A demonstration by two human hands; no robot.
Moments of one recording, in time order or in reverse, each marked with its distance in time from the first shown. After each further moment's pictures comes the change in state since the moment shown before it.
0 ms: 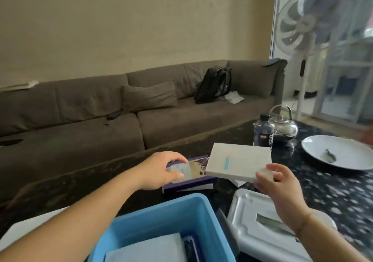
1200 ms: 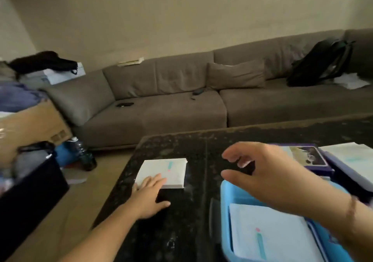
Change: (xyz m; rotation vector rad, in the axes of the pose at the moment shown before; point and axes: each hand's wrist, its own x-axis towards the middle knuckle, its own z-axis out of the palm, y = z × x) left_hand -0.251 -0.249 0.048 0.291 -0.035 -0.759; right_hand -0.205 -0.096 0.202 -0.877 -0.985 -0.603
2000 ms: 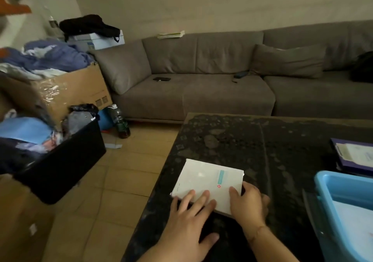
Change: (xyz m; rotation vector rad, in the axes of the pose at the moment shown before) left_hand -0.133 -0.041 0.046 -0.164 0.053 0.181; right_hand 0.071 -0.049 0.268 0.308 0.204 0.736
